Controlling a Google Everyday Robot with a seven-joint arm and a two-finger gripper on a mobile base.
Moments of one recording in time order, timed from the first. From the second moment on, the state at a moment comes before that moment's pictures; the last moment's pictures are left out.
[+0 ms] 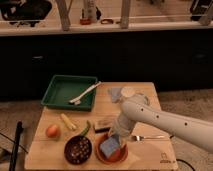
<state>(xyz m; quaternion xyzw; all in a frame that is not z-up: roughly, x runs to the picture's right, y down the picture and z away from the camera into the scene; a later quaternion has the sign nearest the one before) 0.056 0.255 0.715 -0.31 -0.28 -0.30 0.86</state>
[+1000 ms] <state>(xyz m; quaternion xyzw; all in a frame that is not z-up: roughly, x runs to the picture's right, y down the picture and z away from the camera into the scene) 0.070 0.260 0.720 -0.31 -0.28 -0.31 0.85</state>
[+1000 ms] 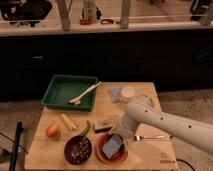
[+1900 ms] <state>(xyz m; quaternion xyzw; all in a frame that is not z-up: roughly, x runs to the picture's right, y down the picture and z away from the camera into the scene) 0.076 0.250 0.719 -0.31 -0.30 -0.31 0.85</state>
